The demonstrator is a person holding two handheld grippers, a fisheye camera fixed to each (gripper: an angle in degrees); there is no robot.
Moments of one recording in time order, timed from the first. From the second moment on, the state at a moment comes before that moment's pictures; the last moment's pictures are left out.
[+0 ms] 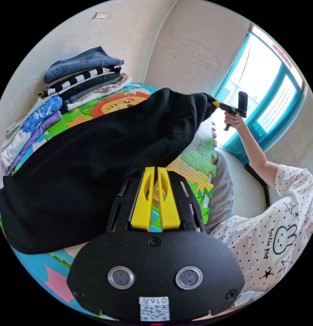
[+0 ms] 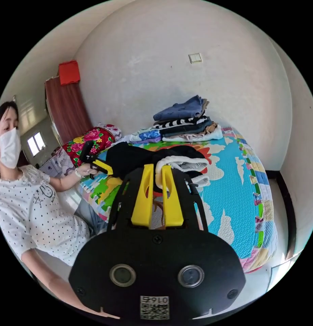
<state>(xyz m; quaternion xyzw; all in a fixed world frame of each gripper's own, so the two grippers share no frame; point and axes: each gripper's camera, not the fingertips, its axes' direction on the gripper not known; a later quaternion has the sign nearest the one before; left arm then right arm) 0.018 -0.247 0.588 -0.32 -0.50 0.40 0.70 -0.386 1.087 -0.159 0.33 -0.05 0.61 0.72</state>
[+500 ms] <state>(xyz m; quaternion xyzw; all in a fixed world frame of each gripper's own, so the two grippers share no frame) 0.034 -0.227 0.602 -0.31 -0.55 0.41 0.67 -0.389 1.024 -0.212 0.19 -0.04 0.61 0.77</state>
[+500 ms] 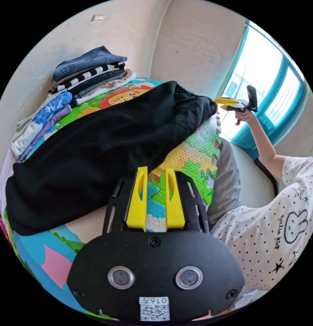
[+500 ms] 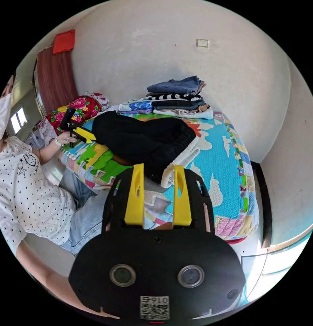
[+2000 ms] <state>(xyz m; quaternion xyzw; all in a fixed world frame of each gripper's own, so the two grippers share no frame) 0.129 -0.114 0.614 -0.26 -0.51 0.48 0.67 -0.134 0.646 -0.277 0.09 -0.04 0.54 0.84</state>
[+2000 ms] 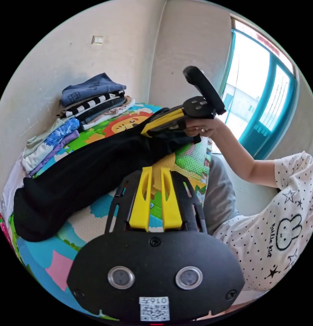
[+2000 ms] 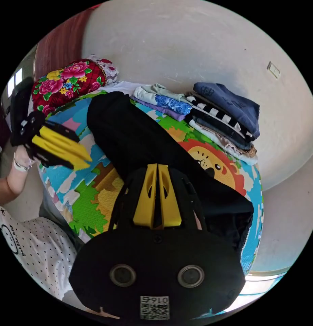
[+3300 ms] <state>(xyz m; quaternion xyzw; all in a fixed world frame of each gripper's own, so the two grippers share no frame) 0.068 -0.072 0.593 -0.31 -0.50 0.42 0.69 -0.467 0.980 -0.277 0.14 0.02 0.75 0.65</state>
